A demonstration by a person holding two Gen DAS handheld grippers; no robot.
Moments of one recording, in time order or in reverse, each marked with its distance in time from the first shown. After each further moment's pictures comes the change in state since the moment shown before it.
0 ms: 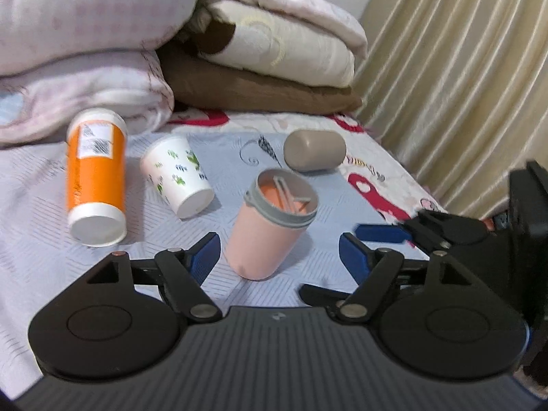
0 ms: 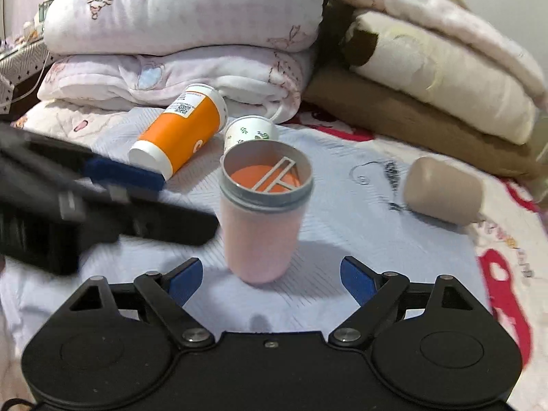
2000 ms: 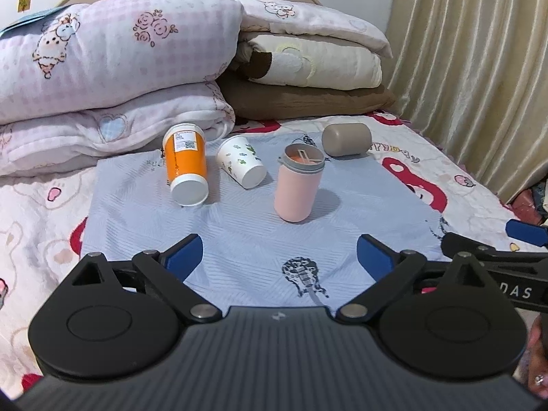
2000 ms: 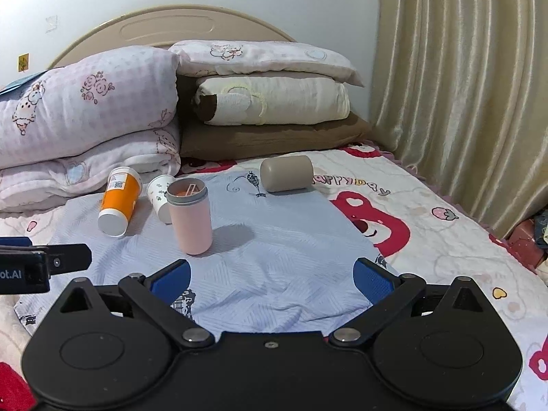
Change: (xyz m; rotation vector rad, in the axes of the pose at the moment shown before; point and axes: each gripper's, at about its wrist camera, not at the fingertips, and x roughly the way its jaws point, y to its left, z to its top) left arm -0.130 -0.070 -0.064 0.094 -0.047 0.282; right arm -0.173 0.055 -0.072 0.428 -0.174 -0.394
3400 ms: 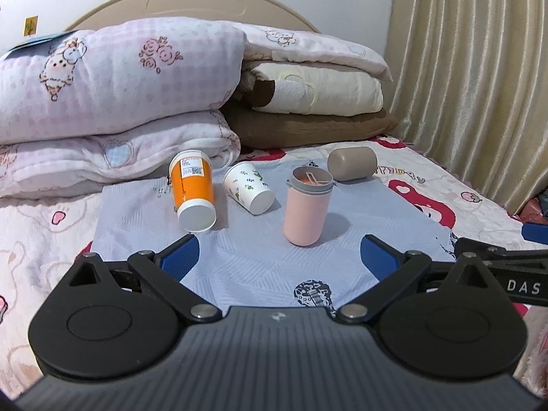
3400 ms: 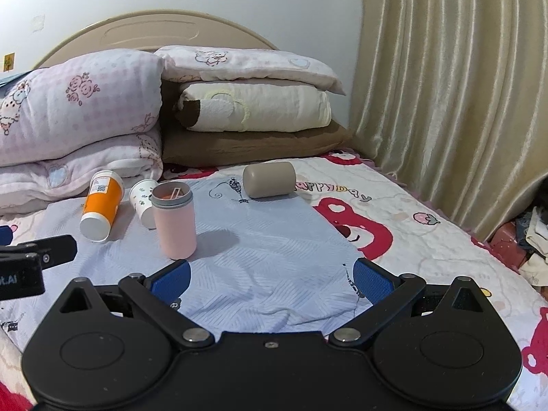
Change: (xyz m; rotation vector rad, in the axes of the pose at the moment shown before) left arm 0.003 0.007 -0.011 0.021 -0.121 0.012; right arm -0.001 0.012 -0.007 0.000 -0.038 -0.089
